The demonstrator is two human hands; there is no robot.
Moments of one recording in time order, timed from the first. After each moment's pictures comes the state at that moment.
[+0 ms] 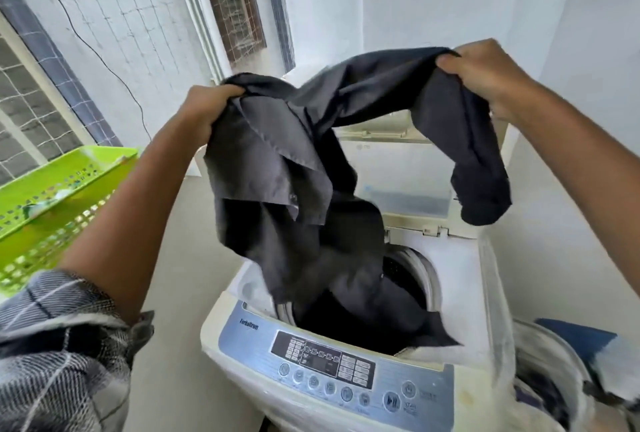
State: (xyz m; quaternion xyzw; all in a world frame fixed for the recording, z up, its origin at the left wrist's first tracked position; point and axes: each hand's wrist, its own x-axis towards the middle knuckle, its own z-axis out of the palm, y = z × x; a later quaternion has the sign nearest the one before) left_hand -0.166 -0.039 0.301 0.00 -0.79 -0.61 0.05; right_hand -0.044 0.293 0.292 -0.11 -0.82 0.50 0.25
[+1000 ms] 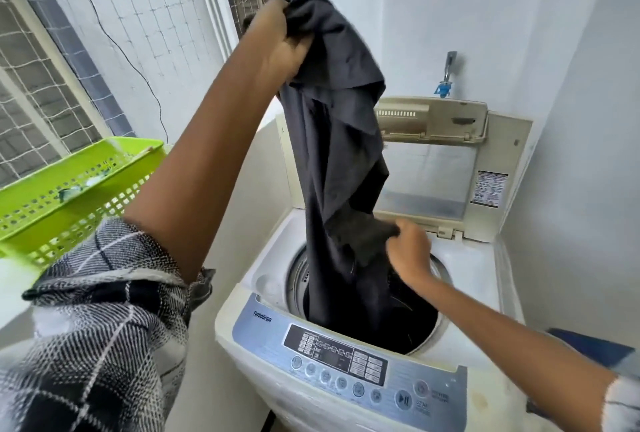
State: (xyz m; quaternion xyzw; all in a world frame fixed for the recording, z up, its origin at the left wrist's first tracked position) left_hand -0.126 0.035 0.364 -0.07 -0.39 -0.92 -0.06; right_hand -0.018 0.162 0.069 -0.22 -0.86 0.40 0.24
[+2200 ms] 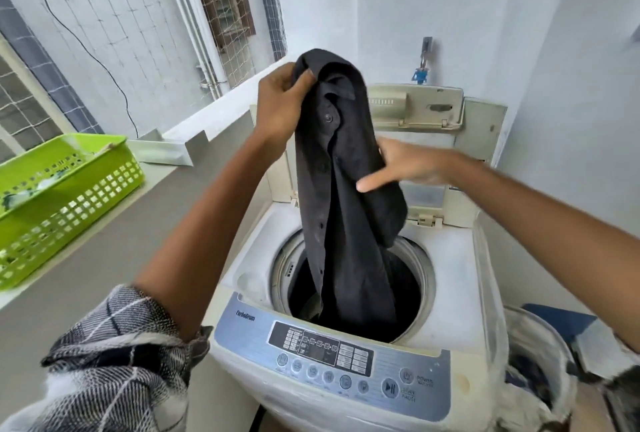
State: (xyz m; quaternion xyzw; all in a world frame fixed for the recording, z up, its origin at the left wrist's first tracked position) left_hand -0.110 0.041 0.264 -0.24 -0.70 -0.67 0.08; right_hand -0.049 0.230 0.201 0.11 -0.82 0.53 -0.15
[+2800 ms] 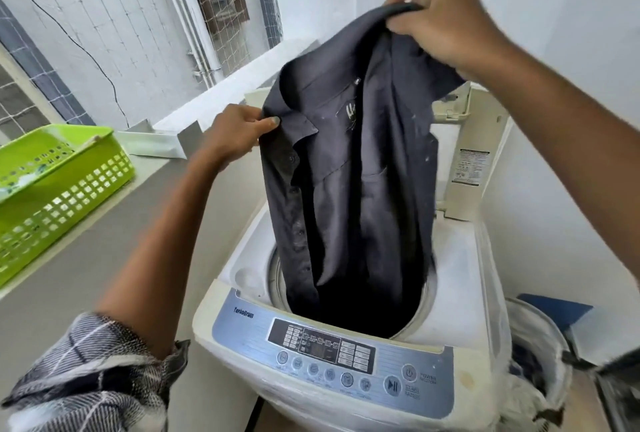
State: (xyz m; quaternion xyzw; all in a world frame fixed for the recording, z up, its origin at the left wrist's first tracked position) left_hand -0.168 -0.032 0.225 -0.18 -0.90 -0.40 0.03; right_hand -0.056 0.229 0.315 0.01 -0.86 0.38 0.33
